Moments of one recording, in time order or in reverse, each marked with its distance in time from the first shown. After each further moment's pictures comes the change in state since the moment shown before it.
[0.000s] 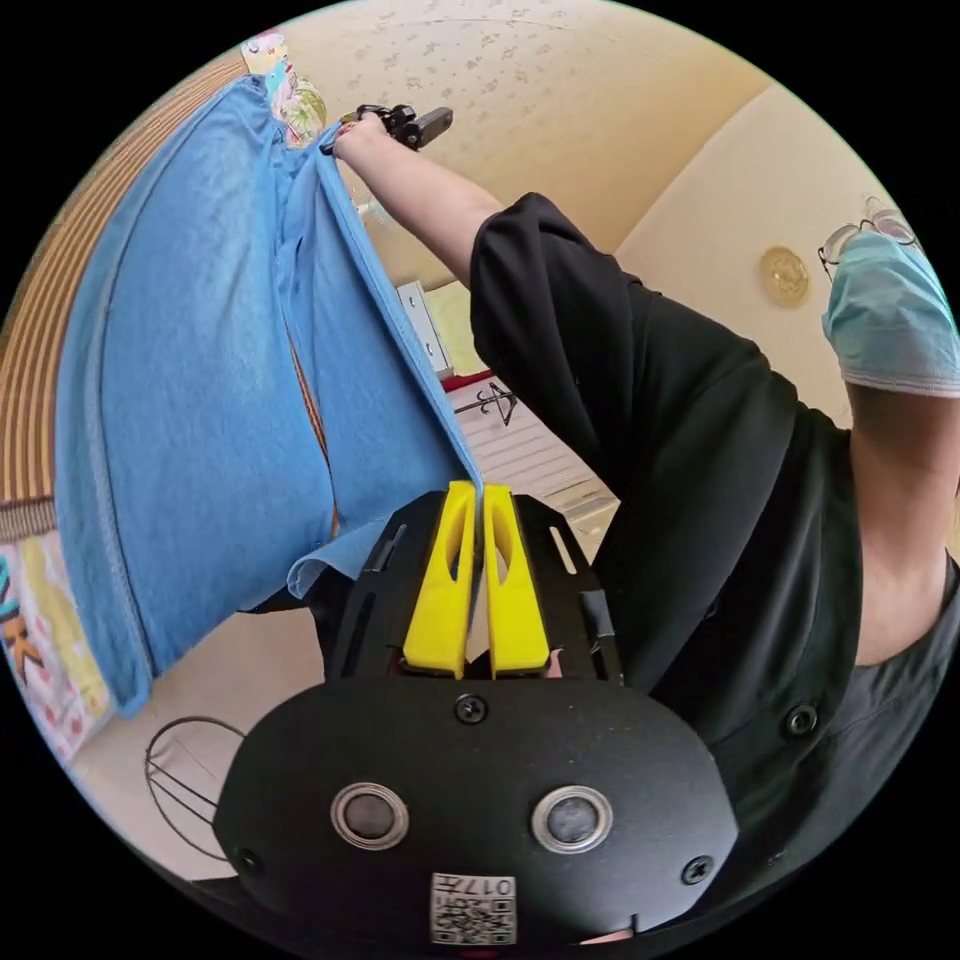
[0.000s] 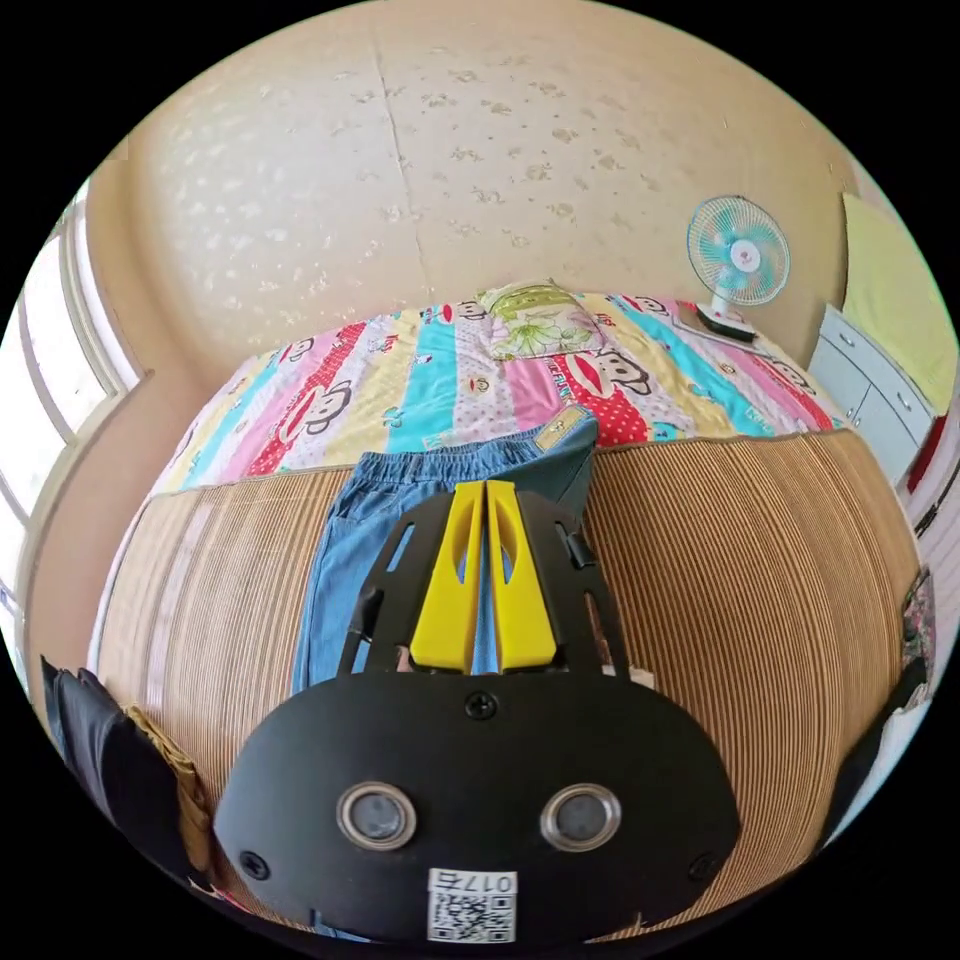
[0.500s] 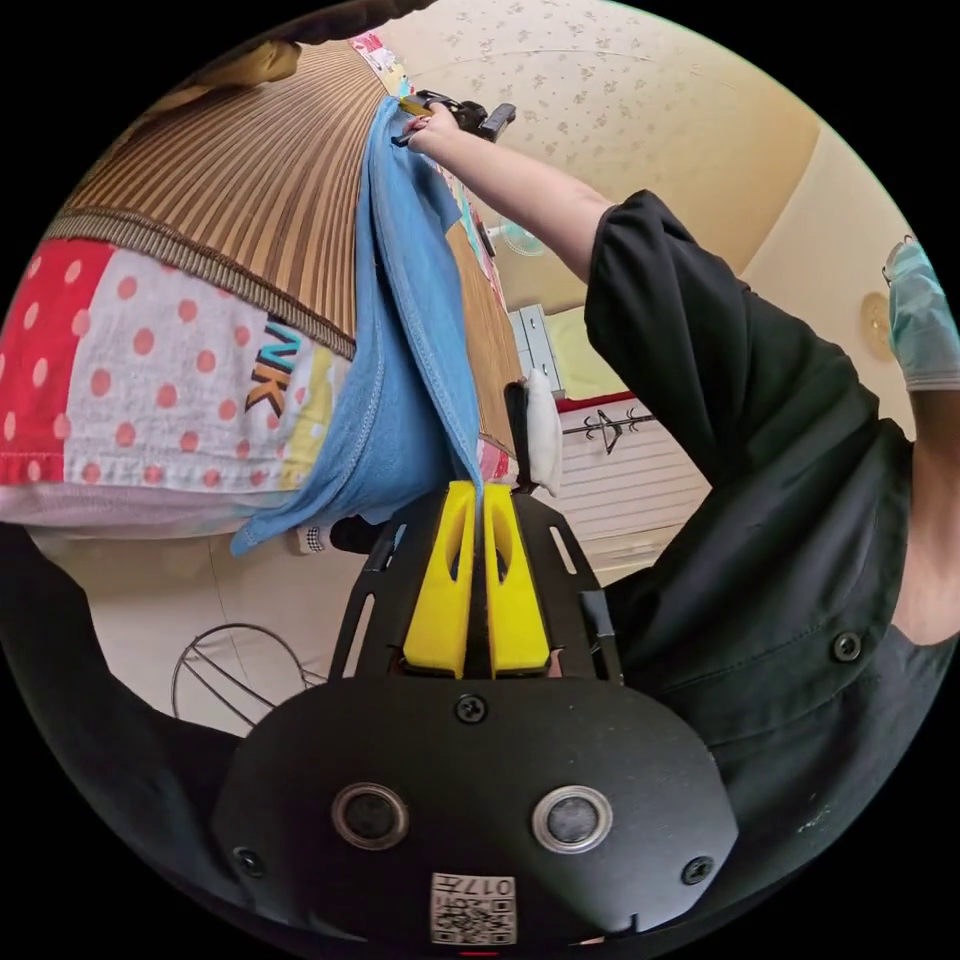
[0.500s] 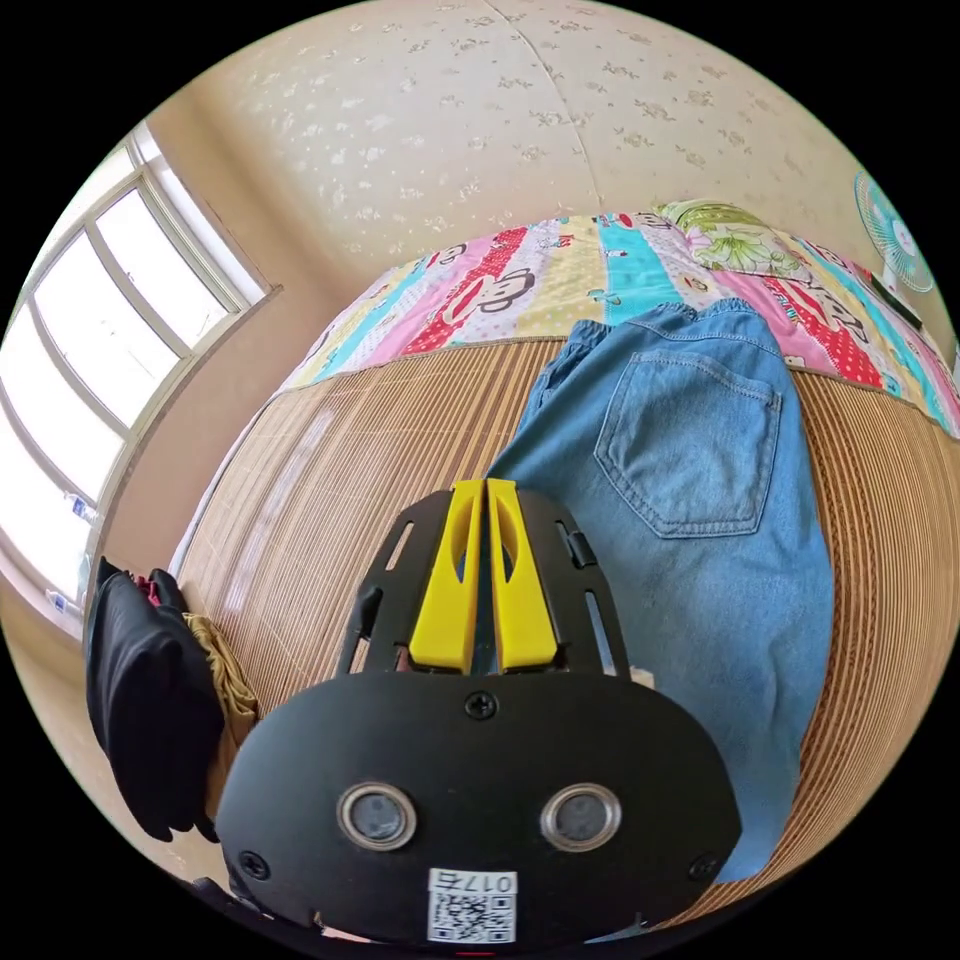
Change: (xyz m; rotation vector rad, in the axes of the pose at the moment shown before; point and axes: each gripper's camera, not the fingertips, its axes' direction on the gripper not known) left arm -0.052 0.041 -0.049 0.051 -0.312 -0.147; right arm -0.136 0.105 0.096 -0.197 -0.404 -0.092
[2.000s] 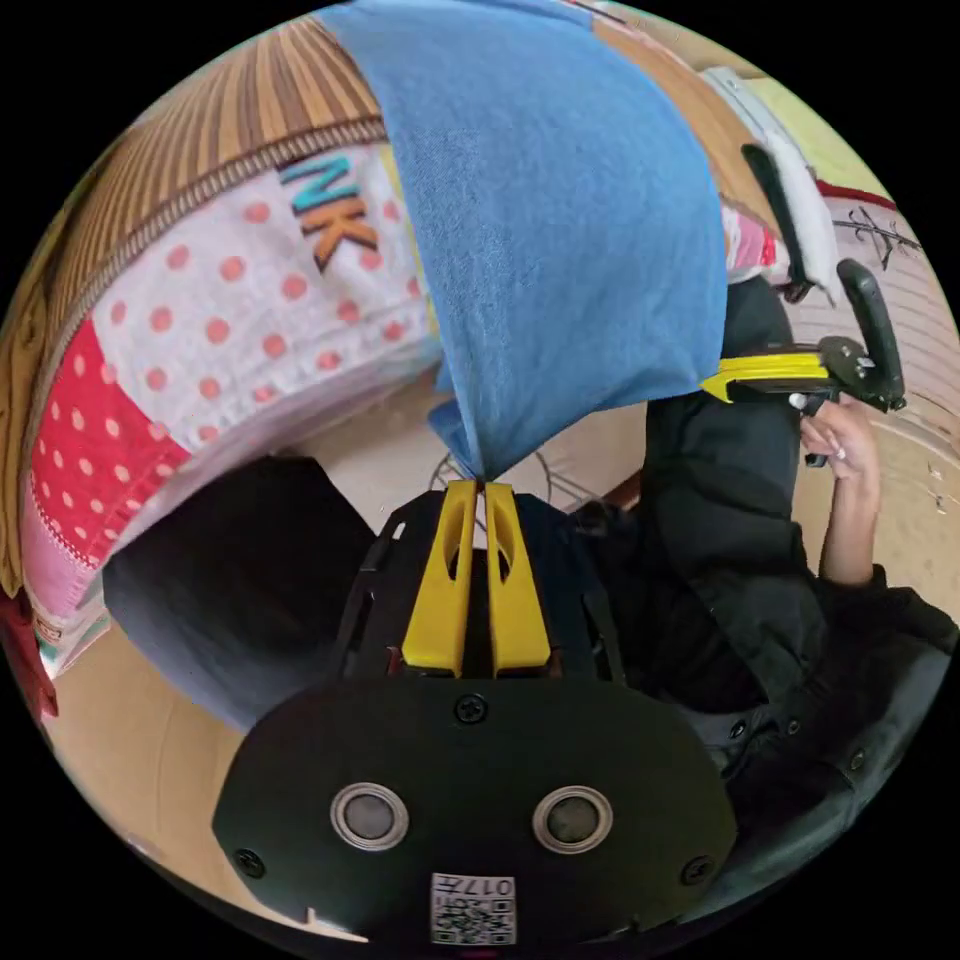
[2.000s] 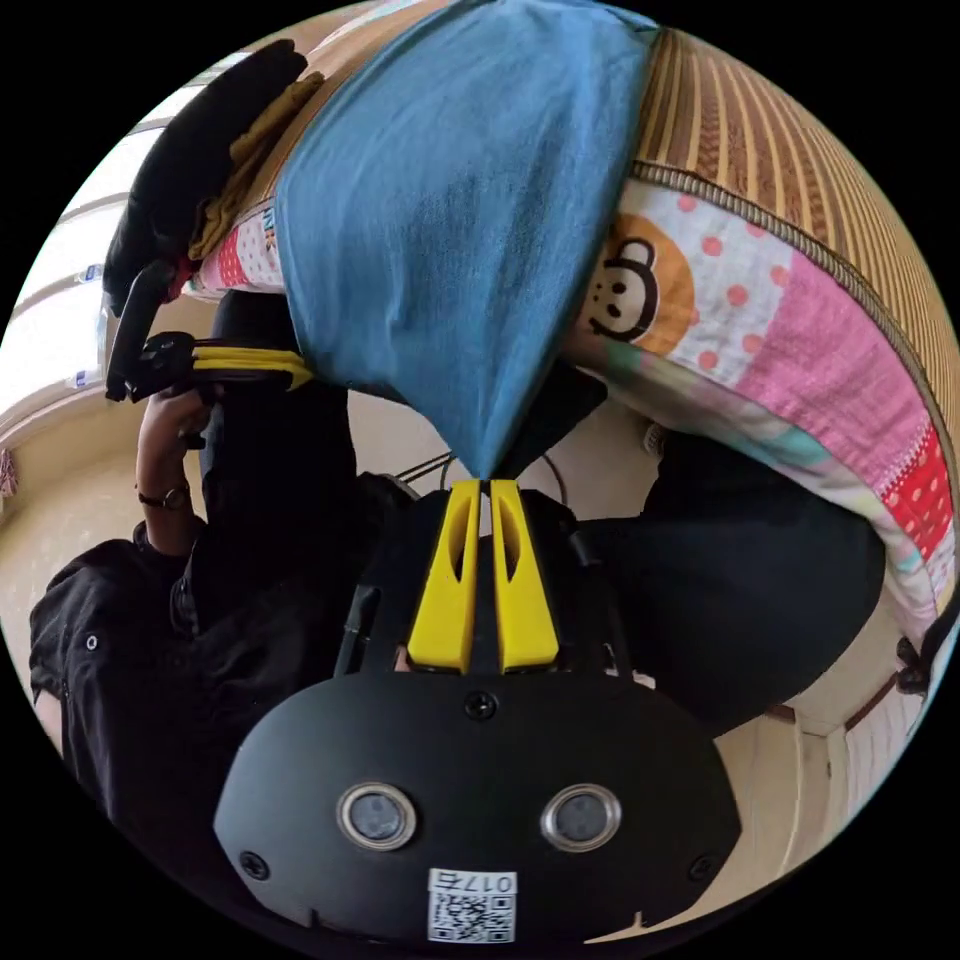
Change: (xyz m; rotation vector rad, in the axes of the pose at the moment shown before) left arm -0.069 0.004 0.328 -0.733 -0.864 -0.020; right arm -0.059 0.462 -0.255 -0.891 -0.088 0.026
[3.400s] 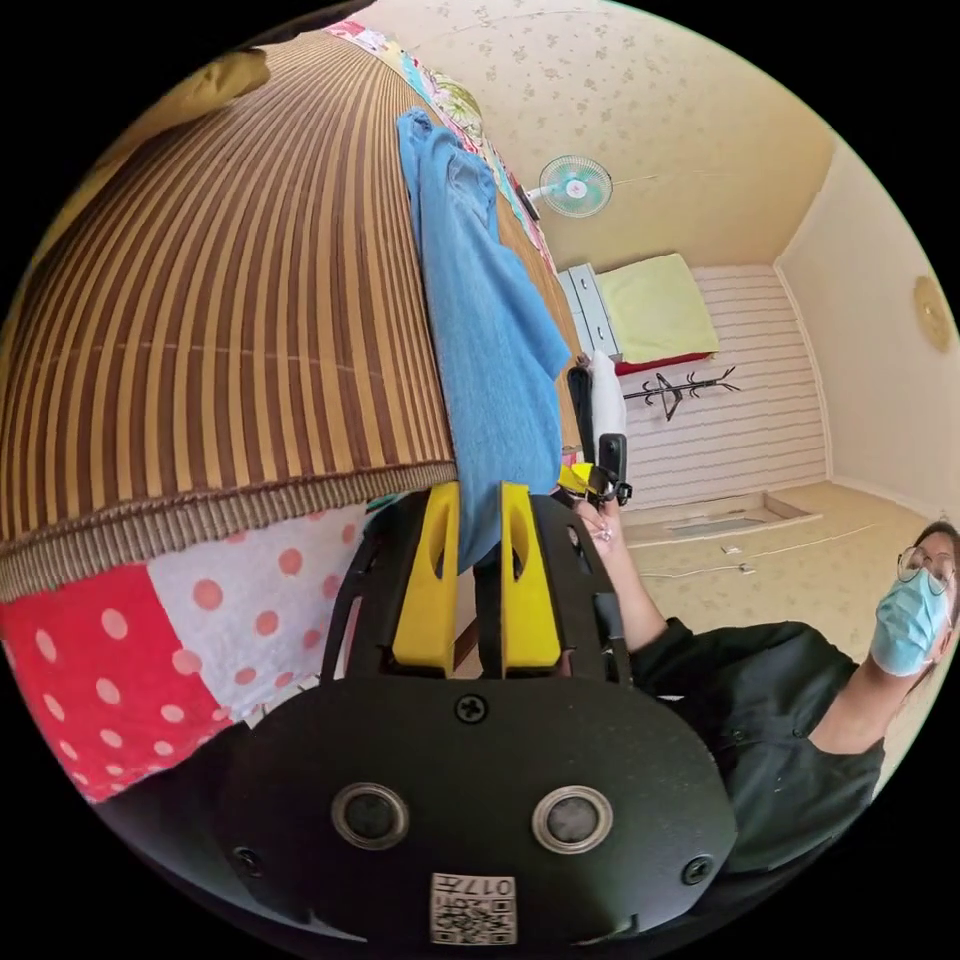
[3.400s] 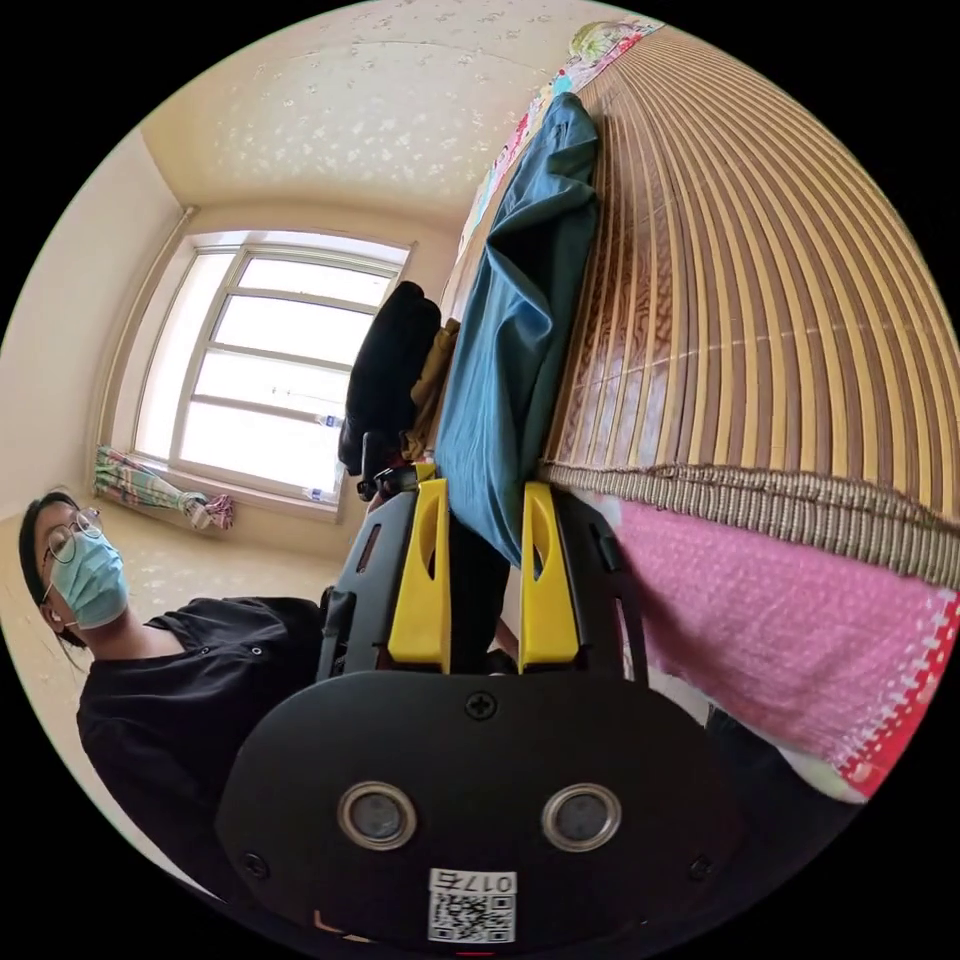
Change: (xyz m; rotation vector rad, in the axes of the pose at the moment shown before) left arm -0.110 -0.011 -0.144 0.565 0.684 0.049; right arm 0.118 0.028 -0.244 0.633 -0.689 -0.103
